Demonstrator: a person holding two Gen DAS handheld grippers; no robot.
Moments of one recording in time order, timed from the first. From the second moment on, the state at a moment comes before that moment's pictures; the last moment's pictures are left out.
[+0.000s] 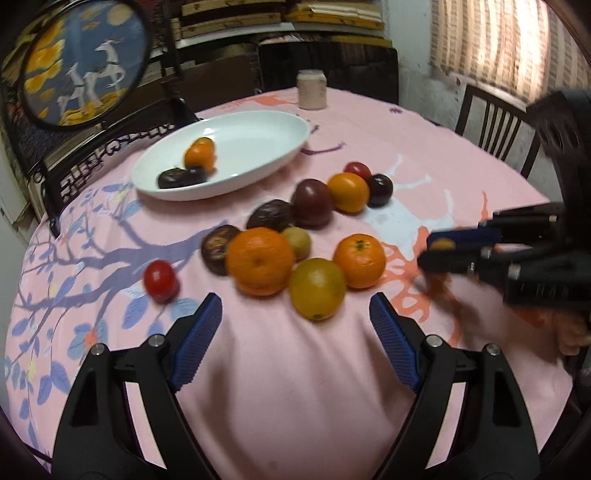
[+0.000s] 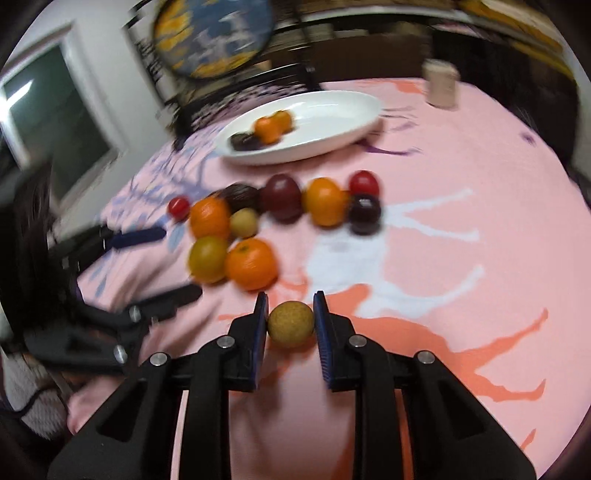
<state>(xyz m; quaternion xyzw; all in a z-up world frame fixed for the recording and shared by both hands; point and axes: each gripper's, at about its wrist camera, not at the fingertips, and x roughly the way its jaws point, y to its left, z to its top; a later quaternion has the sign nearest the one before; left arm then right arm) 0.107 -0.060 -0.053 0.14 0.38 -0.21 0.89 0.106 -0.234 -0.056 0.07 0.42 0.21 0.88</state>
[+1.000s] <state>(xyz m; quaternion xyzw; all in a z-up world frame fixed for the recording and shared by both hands) 0.199 -0.020 0.013 0.05 0.36 -0.11 0.92 0.175 -0.219 0.020 0.05 0.37 0.21 0.90</state>
